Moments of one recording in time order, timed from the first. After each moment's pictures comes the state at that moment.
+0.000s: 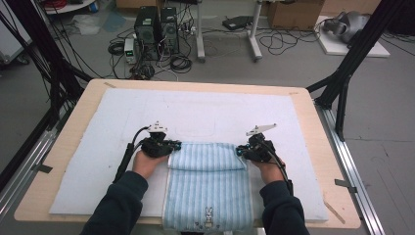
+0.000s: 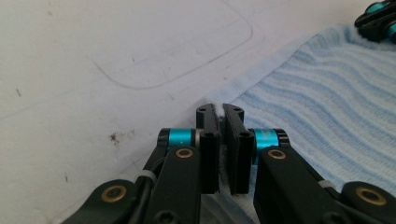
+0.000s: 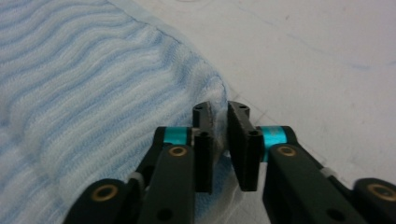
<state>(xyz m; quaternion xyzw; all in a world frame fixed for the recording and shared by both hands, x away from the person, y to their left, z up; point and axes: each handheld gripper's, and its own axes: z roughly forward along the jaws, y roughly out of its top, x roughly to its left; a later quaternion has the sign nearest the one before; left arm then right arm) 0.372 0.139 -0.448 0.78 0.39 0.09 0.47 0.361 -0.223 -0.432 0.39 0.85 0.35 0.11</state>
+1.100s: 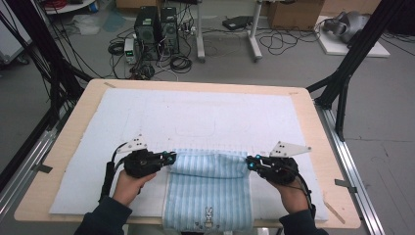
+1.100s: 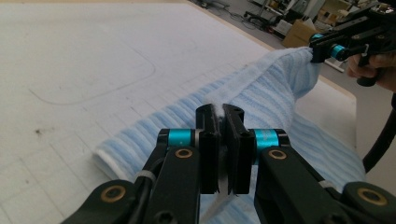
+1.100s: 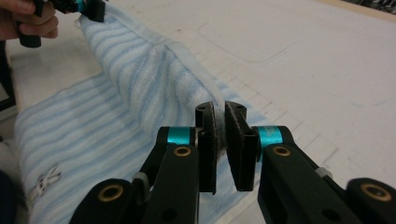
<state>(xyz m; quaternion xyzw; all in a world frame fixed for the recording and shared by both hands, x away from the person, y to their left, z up) 0.288 0.164 -0.417 0.75 0.33 0.05 0.58 0.269 -0.255 -0.386 0.32 0.81 0.47 0.13</state>
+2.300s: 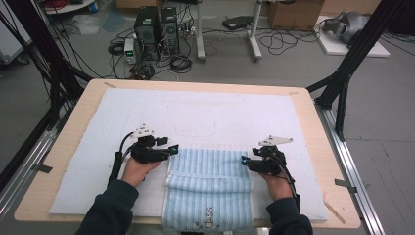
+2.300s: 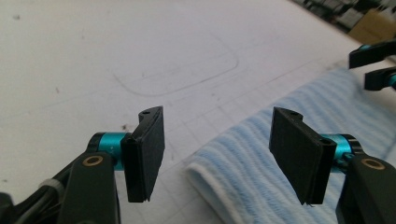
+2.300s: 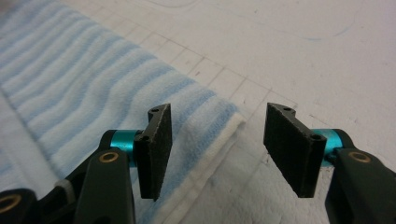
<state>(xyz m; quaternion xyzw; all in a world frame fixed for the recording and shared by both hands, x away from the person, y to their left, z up) 0.348 0.157 -0.442 0.75 0.42 0.10 0.51 0.321 -0.245 -0.432 0.43 0.81 0.38 0.15</state>
